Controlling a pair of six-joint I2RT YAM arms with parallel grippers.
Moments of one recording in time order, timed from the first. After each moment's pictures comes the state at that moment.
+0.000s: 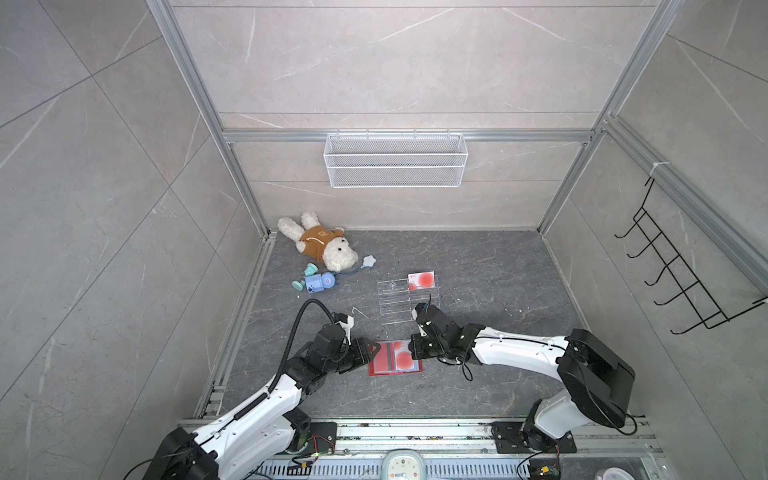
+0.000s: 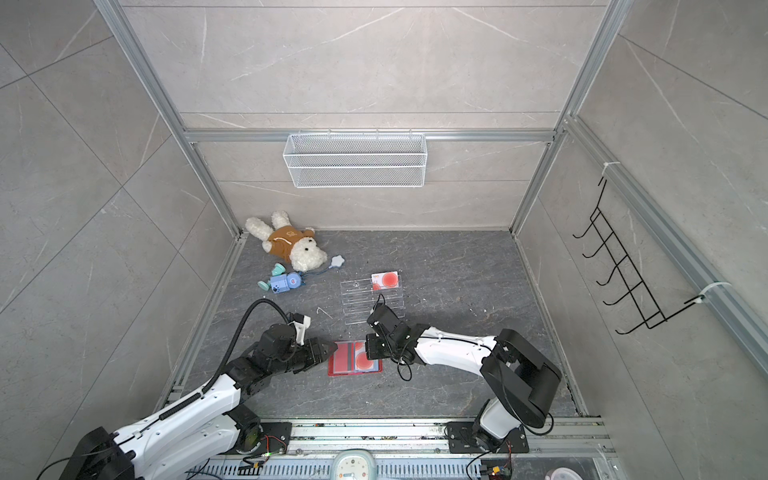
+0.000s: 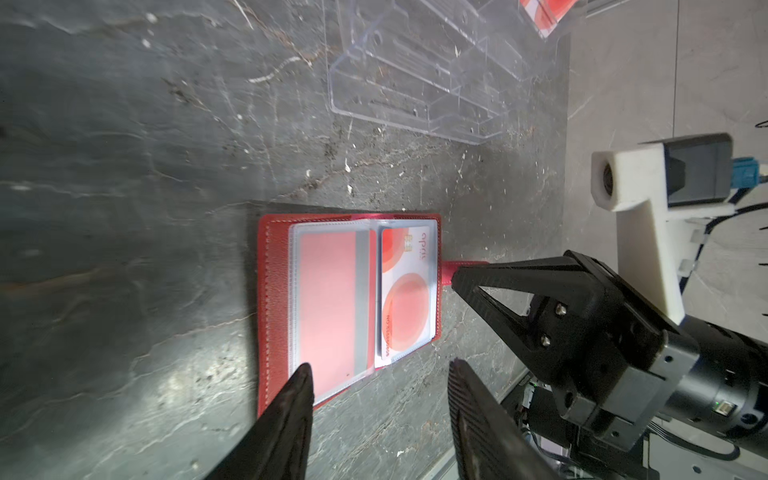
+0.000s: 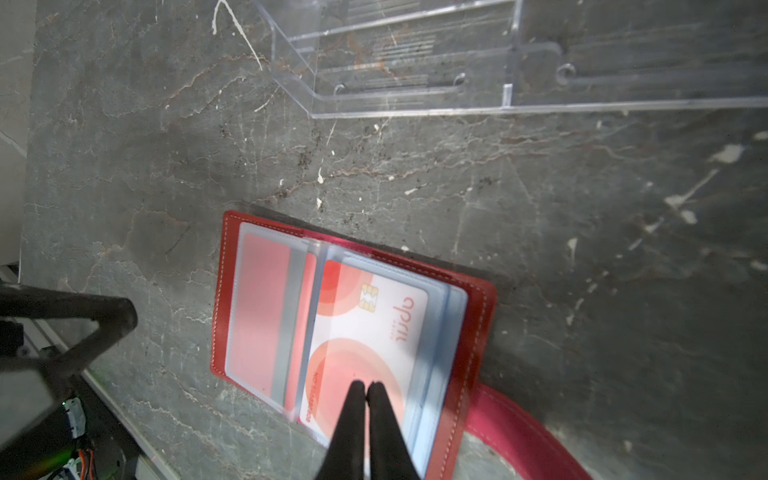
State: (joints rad) left arm -0.63 0.92 0.34 -0.10 0.32 -0.94; right arm 0.89 1.59 0.83 -0.19 -0.09 0.71
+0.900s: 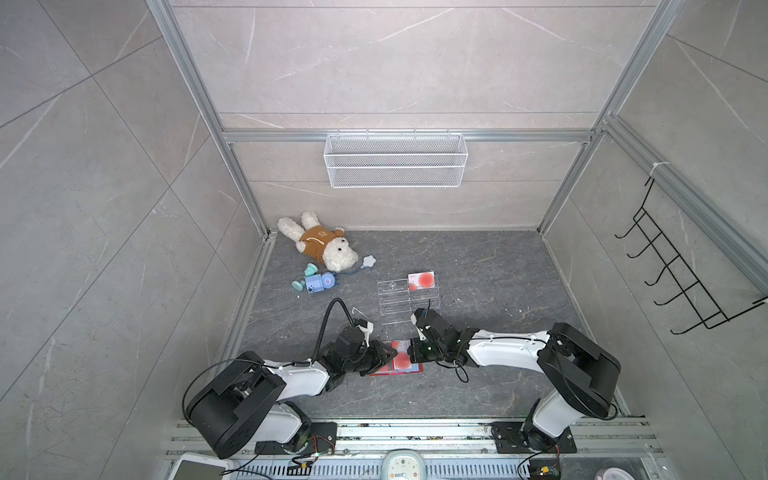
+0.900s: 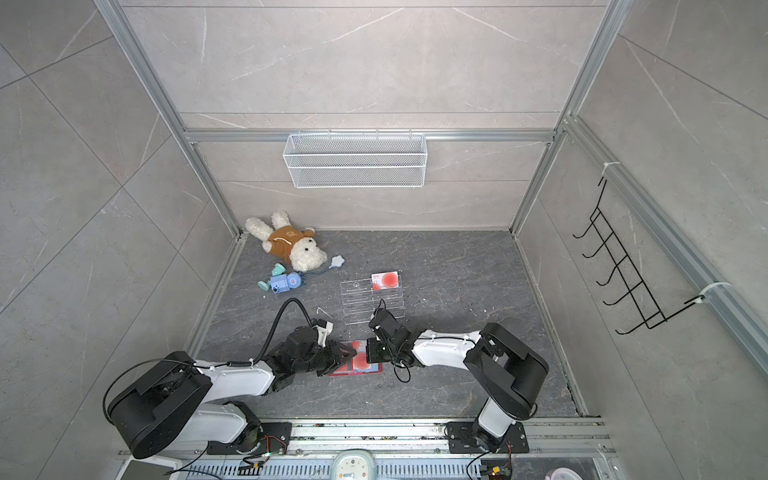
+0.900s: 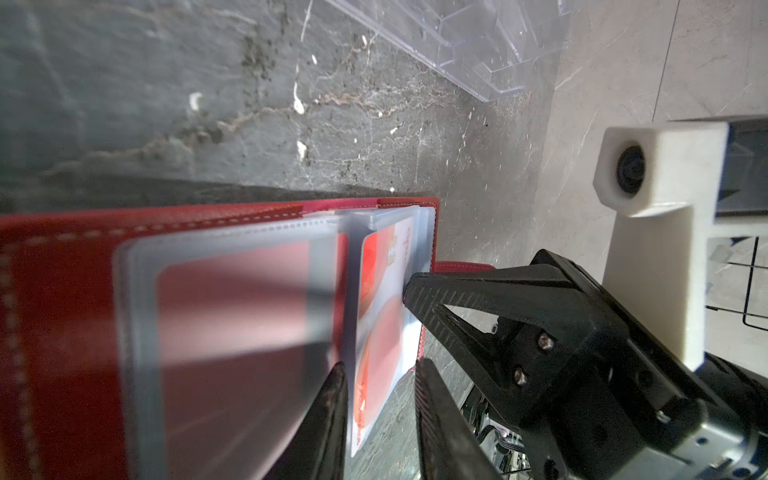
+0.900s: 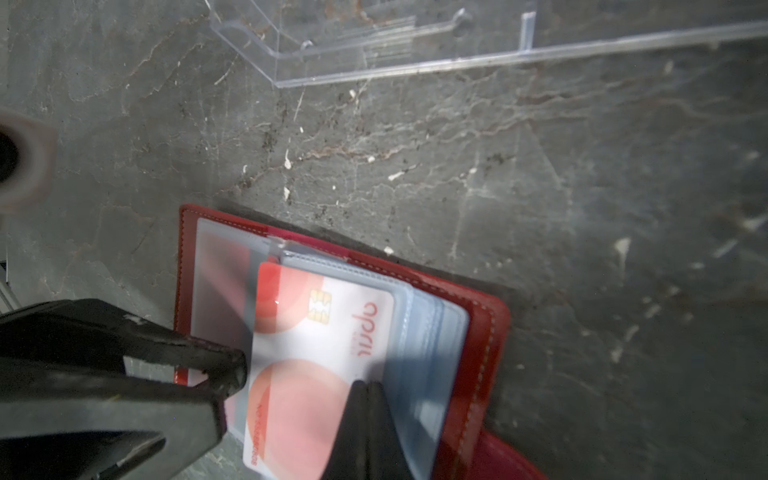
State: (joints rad) left arm -0.71 1.37 0.26 0.48 0.40 -1.14; right arm 0.88 1.66 0.76 -0.05 -0.14 0.72
